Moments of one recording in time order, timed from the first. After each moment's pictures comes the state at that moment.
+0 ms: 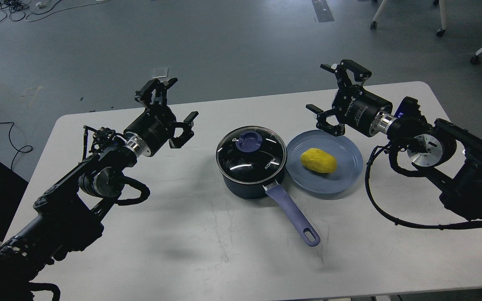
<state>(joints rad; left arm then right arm) -0.72 0.30 -0.68 -0.85 0.13 -0.33 -0.18 0.65 -0.33 0.79 0.98 -0.17 0.31 0.01</state>
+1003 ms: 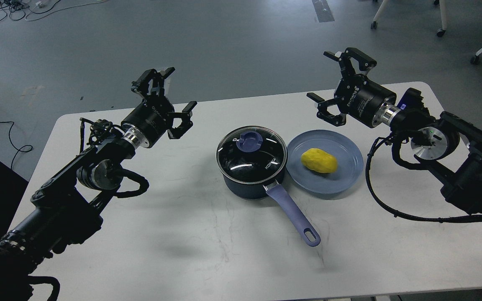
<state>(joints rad) -0.76 0.30 -0.69 -0.85 0.12 -0.32 -0.19 0.67 -0.33 0.84 0.99 -0.17 0.34 0.02</state>
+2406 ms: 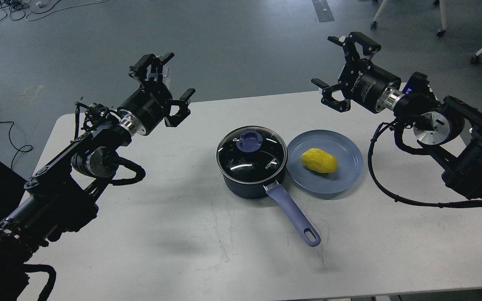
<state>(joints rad) -0.82 0.31 -0.67 -0.84 0.14 -0.33 -0.18 0.74 -0.33 0.85 0.91 -0.20 0.34 0.00</state>
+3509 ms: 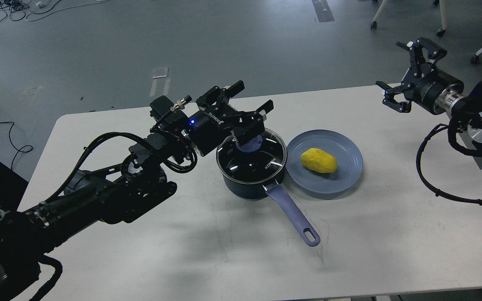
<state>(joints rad) -0.96 0.23 -0.20 -0.93 1.79 0.49 -0.43 0.74 -0.42 0.89 0.62 -0.17 0.41 -0.02</state>
